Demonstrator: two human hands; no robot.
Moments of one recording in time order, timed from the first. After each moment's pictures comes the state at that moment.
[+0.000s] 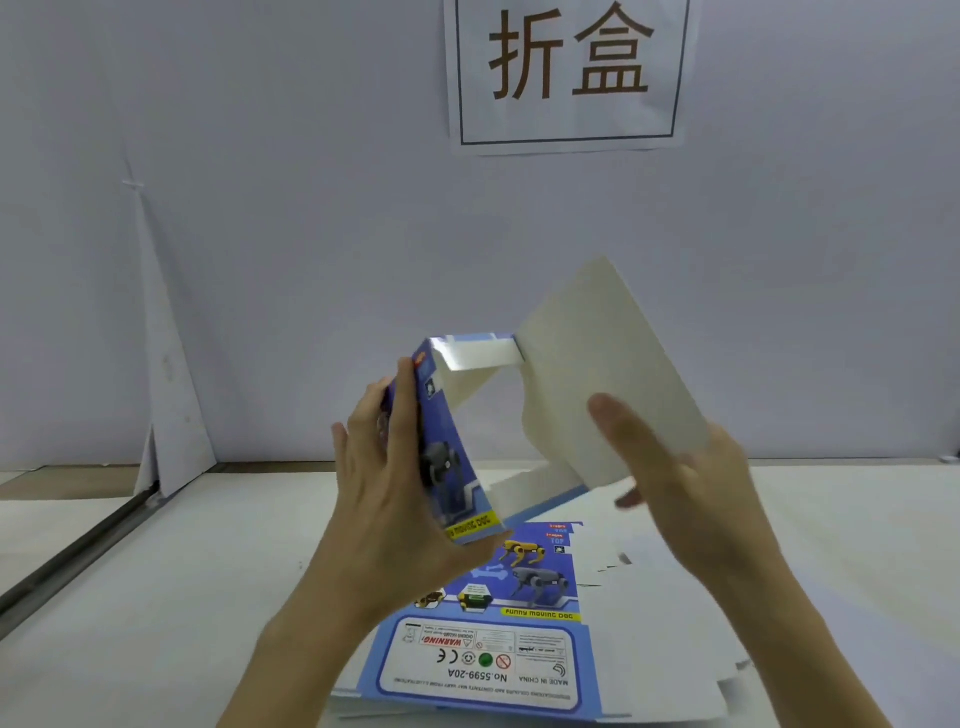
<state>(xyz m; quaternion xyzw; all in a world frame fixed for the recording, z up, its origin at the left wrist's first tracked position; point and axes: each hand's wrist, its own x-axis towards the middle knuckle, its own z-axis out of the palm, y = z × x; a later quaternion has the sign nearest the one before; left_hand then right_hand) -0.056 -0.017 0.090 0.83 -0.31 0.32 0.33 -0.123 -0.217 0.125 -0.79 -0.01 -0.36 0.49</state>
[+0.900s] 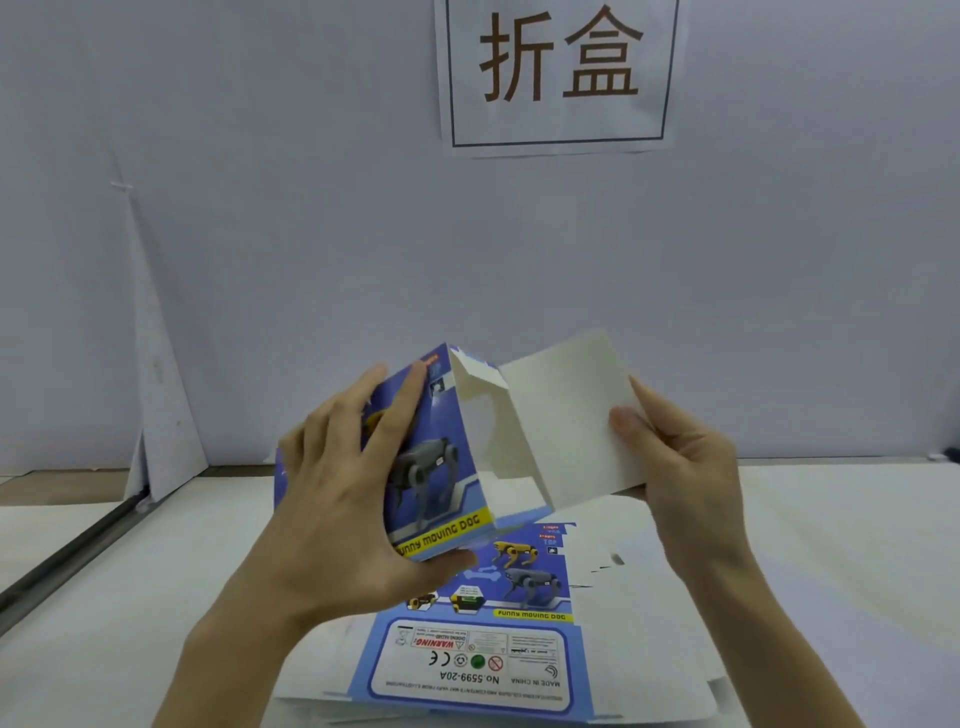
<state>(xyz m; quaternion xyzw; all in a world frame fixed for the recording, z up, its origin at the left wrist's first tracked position) -0.063 0.012 0.104 0.86 -0.34 0.33 0.22 -0.094 -0.235 0.100 -0.63 -0.05 -0.35 0.69</state>
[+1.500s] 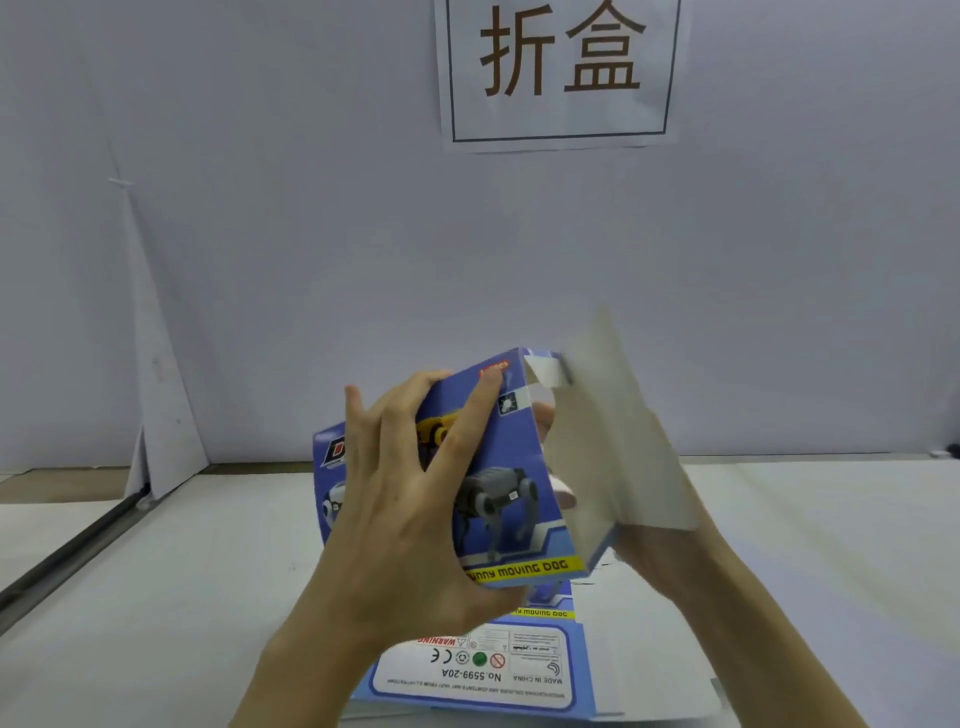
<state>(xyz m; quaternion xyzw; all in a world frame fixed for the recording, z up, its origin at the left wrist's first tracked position) -0.082 -0.026 0.103 0.83 -0.36 0.38 0.20 -0.101 -0.212 0.107 -0.57 -0.14 -0.07 0.80</state>
